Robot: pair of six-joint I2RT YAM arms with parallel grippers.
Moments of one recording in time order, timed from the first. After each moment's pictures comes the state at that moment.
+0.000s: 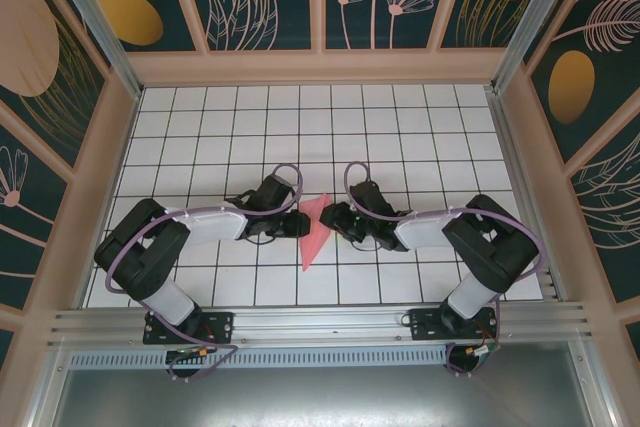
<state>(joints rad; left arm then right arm) -0.69 1.62 0.71 -0.09 0.28 -0.62 0.77 1.62 0.57 0.33 -0.27 1.15</state>
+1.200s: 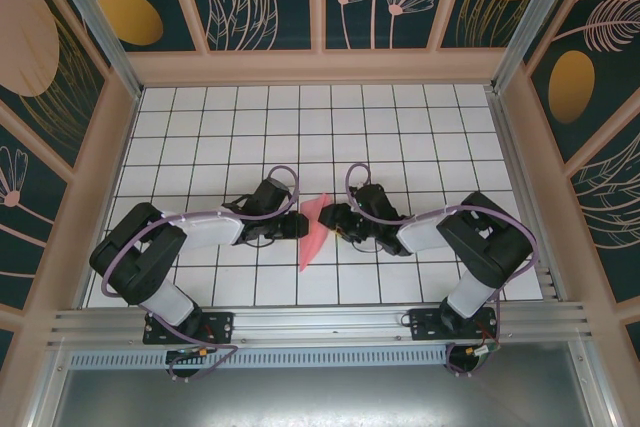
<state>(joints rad) -0.69 1.59 0.65 -0.01 0.28 -0.67 0.75 1.65 0.49 0.54 -0.37 1.15</state>
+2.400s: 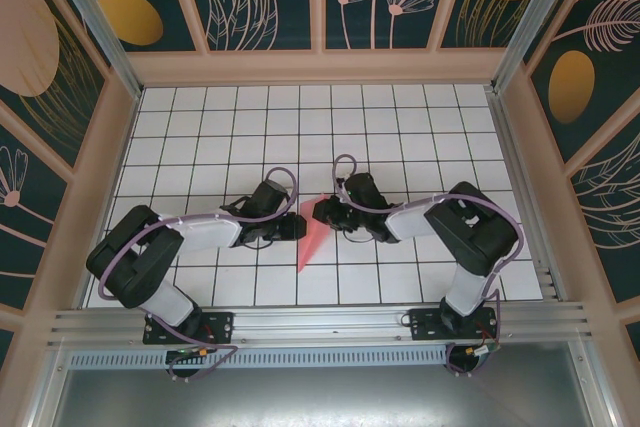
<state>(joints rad) -0.69 1.56 0.63 -0.01 0.26 -0.67 0.74 1.76 0.65 0.46 -0.41 1.05</state>
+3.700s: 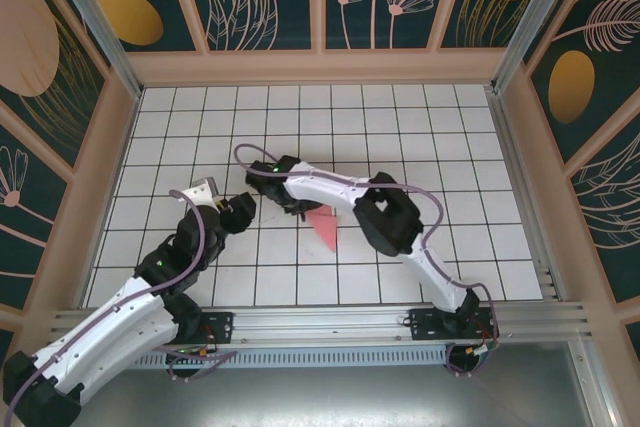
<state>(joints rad) -0.67 0.61 0.41 -0.24 -0.36 -0.79 1.02 2.36 1.97 -1.16 0.45 0.74</state>
